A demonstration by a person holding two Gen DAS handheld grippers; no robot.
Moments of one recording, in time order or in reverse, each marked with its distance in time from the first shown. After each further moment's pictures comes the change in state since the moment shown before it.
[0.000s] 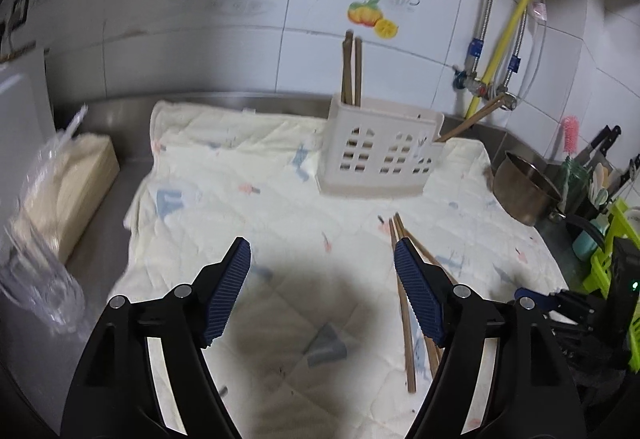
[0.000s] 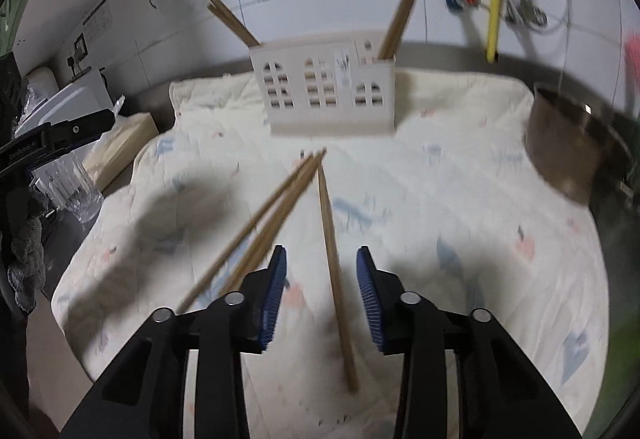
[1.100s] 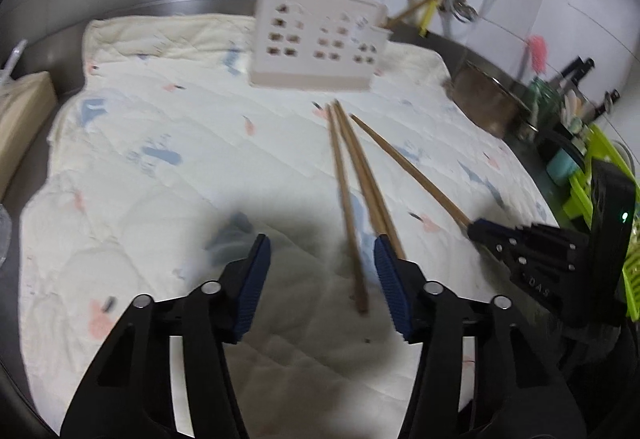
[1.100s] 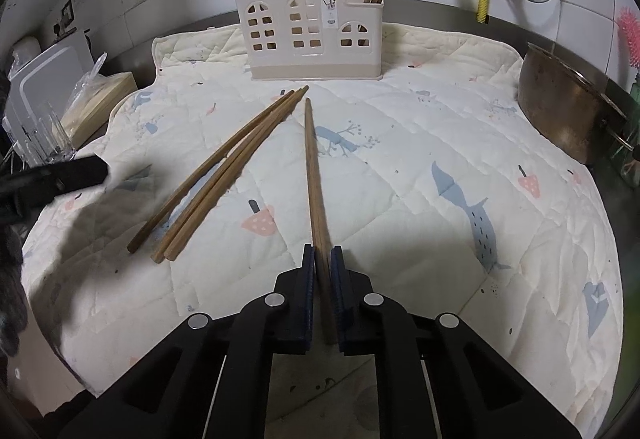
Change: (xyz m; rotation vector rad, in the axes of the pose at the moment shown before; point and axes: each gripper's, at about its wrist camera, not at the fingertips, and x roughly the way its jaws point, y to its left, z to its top) left arm 0.038 -0.045 -0.081 0.071 0.218 -0.150; right arm 0.024 -0.004 -0.045 -0.033 0.056 -0.074
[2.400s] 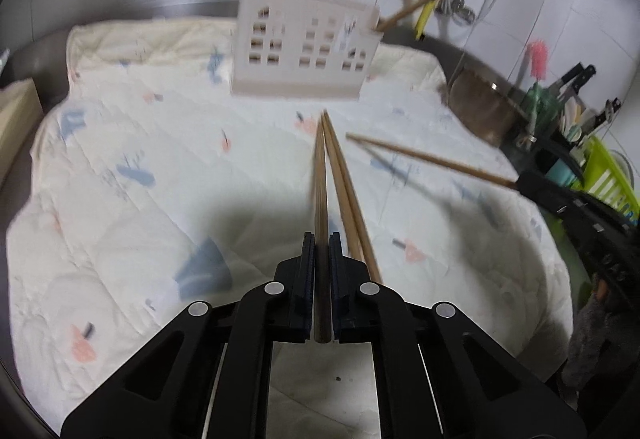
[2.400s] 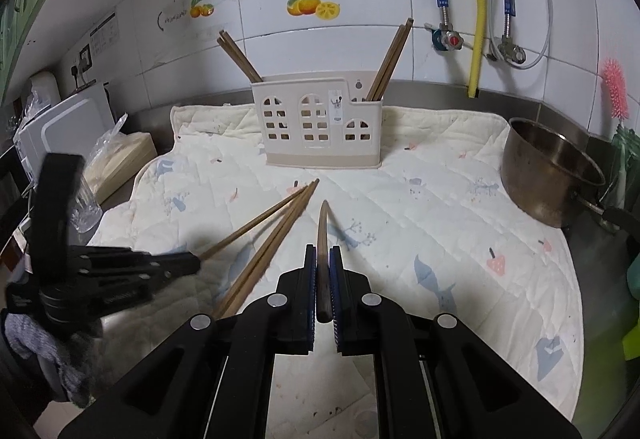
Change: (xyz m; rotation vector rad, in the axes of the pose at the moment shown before) left arm 0.007 -0.012 0.026 -0.013 -0.015 -0.008; right arm -0.061 0.007 0.043 -0.002 -0.194 0.010
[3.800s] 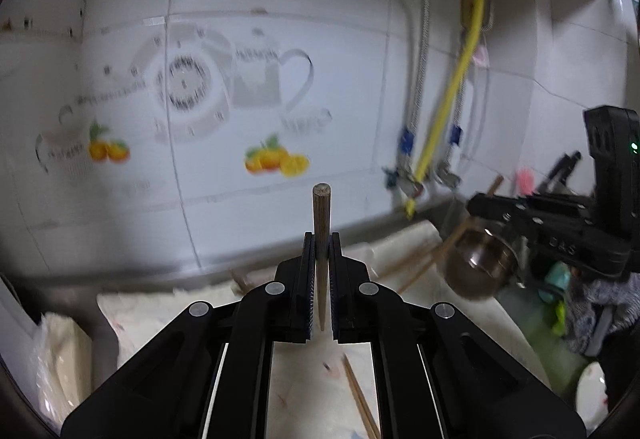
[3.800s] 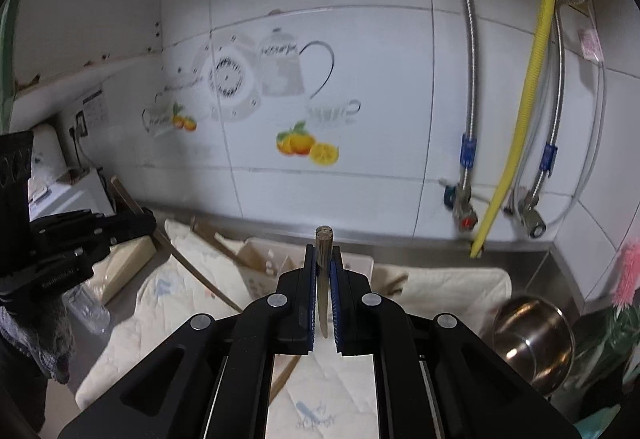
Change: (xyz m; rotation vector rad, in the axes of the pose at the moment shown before) left arm -0.096 -0.026 0.244 0.198 -0.355 0.041; right arm 0.001 -0.032 0.244 -0.062 -0.101 0.044
